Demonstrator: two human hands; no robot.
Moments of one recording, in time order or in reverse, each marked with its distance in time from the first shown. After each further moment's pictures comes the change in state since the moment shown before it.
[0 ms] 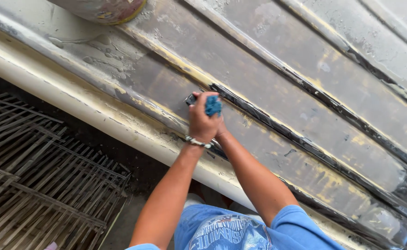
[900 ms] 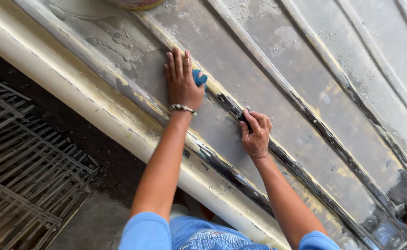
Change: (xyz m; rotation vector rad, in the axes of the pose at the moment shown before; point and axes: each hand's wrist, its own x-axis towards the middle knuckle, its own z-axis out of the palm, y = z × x) left_hand 0.081 -0.091 -0.022 0.663 -0.008 -0.049; right_hand -0.005 -0.044 -0.141 -0.649 0.007 -0.190
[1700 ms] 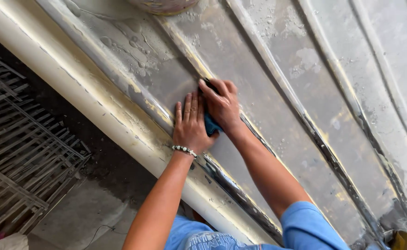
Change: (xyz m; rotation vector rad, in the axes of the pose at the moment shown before) left_hand -0.062 -0.001 -0.018 0.203 -0.246 0.019; right_hand 0.148 -0.077 0.088 0.103 -0.117 -0.436
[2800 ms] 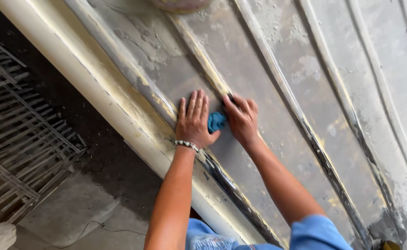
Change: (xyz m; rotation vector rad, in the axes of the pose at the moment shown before) left_hand -0.011 -0.005 -0.002 -0.102 0.108 0.014; right_hand -0.051 0.013 -0.024 -0.020 0.038 -0.039
